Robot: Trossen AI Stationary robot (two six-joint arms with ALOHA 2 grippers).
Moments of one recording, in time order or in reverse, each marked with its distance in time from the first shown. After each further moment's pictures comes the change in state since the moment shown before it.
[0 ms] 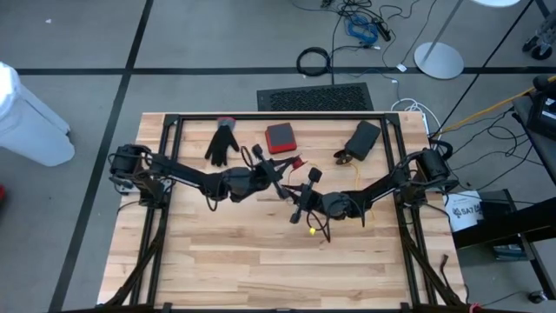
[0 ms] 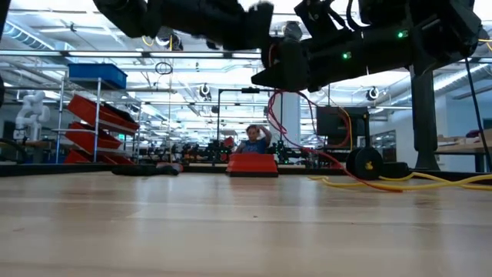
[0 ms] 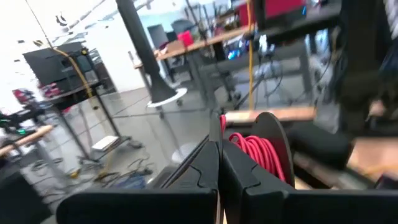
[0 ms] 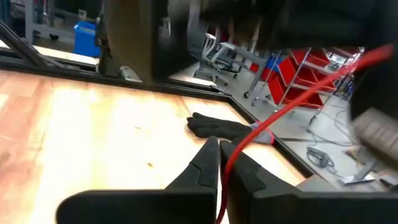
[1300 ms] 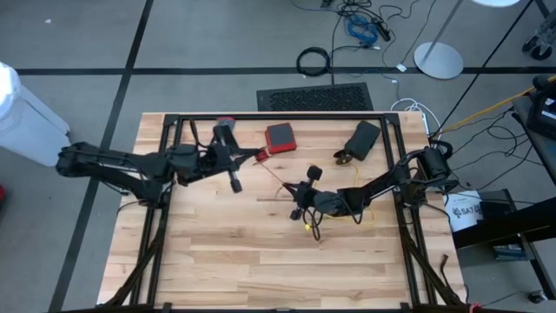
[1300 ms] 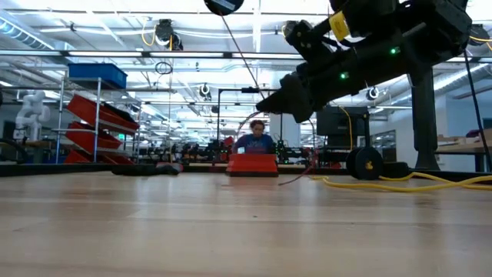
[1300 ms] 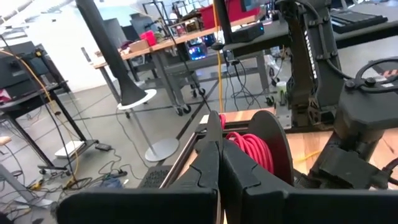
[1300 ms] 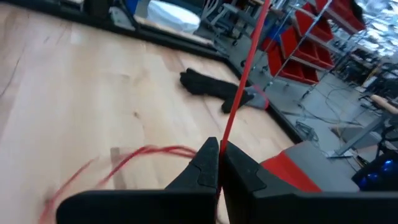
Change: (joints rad) left arm -0.001 -0.615 -0.003 -0.692 0.174 -0.056; right arm -0.036 -0.003 0.003 -0.278 0.009 0.058
